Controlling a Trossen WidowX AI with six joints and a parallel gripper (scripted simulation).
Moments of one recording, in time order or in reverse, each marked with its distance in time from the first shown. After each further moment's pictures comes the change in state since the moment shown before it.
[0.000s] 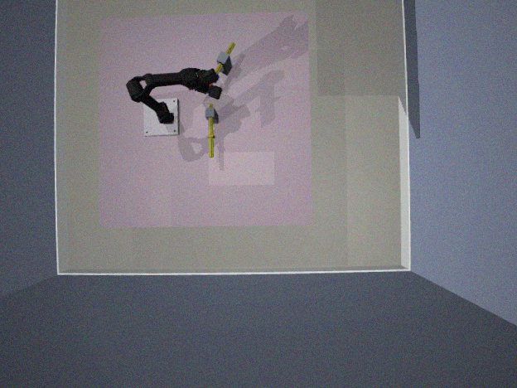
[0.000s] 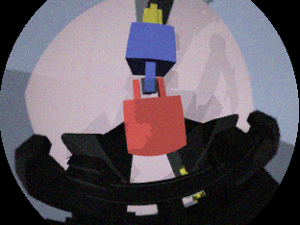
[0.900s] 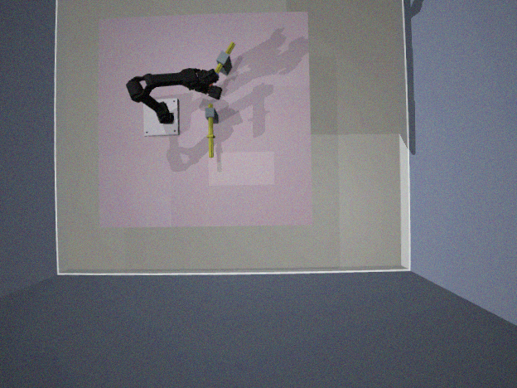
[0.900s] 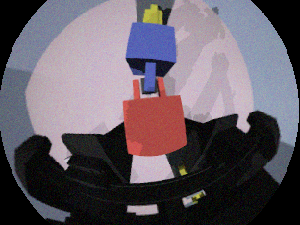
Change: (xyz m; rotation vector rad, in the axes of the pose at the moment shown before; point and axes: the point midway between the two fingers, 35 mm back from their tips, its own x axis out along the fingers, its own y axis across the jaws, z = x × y) arm 0.000 0.000 0.000 -0.007 -0.007 0.004
